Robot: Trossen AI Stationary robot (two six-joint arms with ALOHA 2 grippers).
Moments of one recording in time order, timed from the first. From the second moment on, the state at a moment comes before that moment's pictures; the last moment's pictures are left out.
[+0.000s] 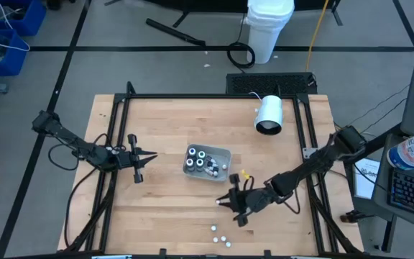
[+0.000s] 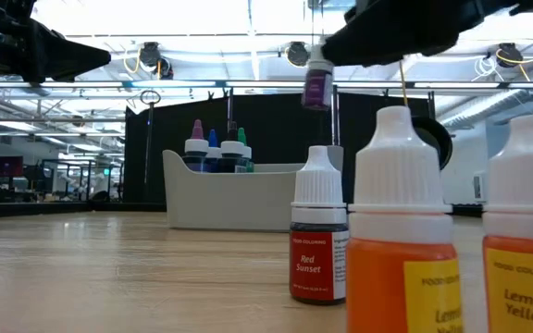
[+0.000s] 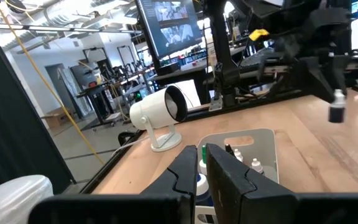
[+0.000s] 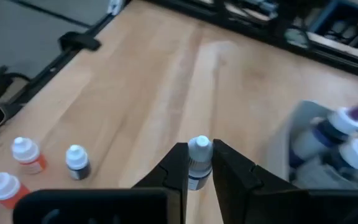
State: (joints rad) left arm -0.52 0.41 0.03 0.47 -0.69 0.34; right arm 0.54 1.66 0.88 0.27 0.40 -0.02
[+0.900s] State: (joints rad) left arm -0.52 0.41 0.03 0.47 -0.69 0.35; right arm 0.23 1.52 0.76 0.51 0.39 -0.01
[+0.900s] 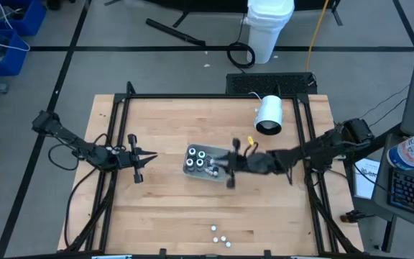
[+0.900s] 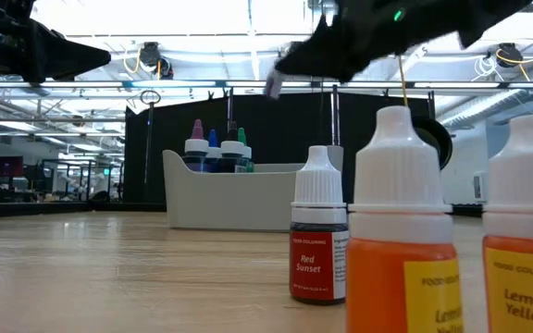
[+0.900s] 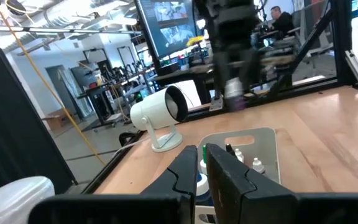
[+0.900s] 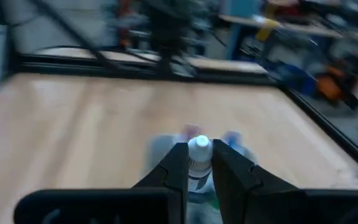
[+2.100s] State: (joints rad) left arm -0.52 0.41 0.03 0.47 -0.68 0.42; right arm 0.16 1.80 0.79 0.50 0.34 0.19
